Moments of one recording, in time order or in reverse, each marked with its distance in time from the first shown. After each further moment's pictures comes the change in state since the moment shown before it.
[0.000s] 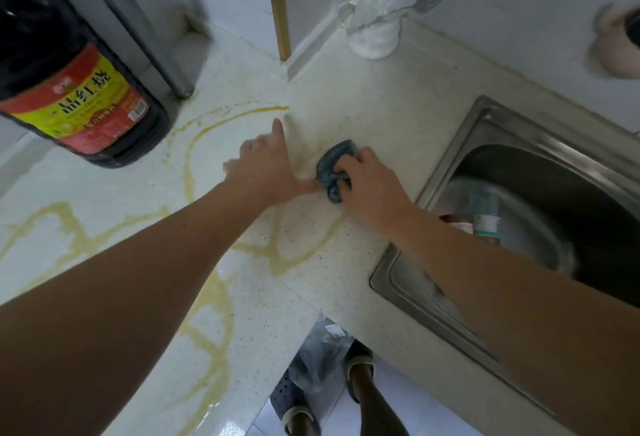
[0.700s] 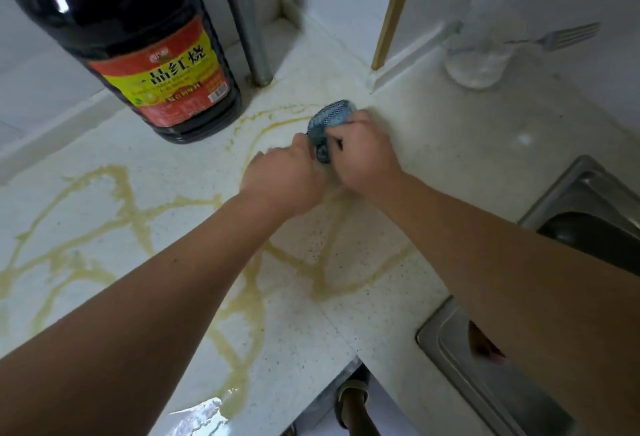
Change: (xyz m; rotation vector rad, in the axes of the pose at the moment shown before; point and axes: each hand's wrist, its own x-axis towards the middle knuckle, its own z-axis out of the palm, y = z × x) left_hand -0.016 -0.053 -0.024 -0.181 0.126 -0.140; right_hand 0.126 -0.091 0.022 0.028 0.003 -0.141
